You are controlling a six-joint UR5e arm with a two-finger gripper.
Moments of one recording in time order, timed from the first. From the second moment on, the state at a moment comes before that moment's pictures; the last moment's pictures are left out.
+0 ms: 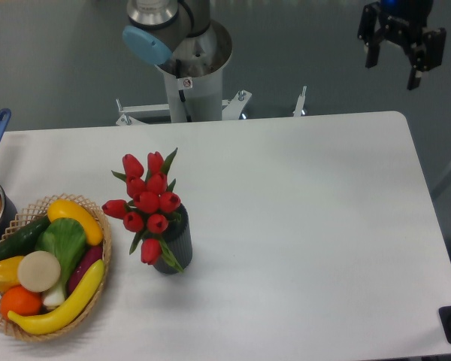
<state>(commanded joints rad) 3.06 -1.56 -1.57 -1.35 1.30 2.04</state>
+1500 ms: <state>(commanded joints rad) 2.99 -1.49 -1.83 -1.13 1.06 1.55</state>
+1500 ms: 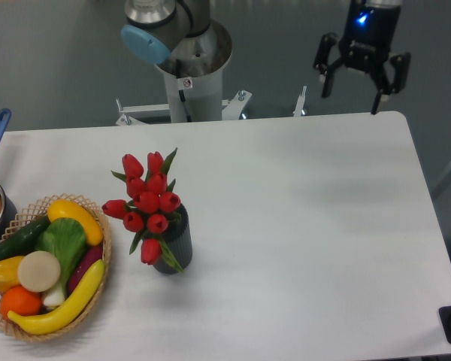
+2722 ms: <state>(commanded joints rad) 2.72 -1.62 -1.96 -1.09 0.64 1.43</state>
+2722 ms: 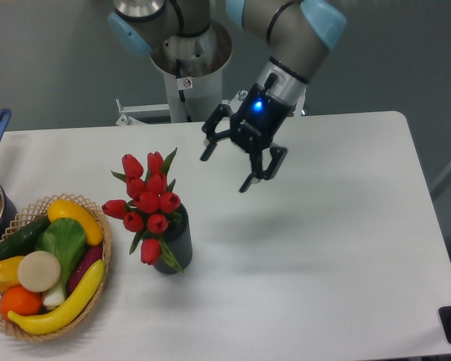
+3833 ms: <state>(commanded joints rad) 2.59 -1.73 -1.96 -0.91 0.62 1.42</state>
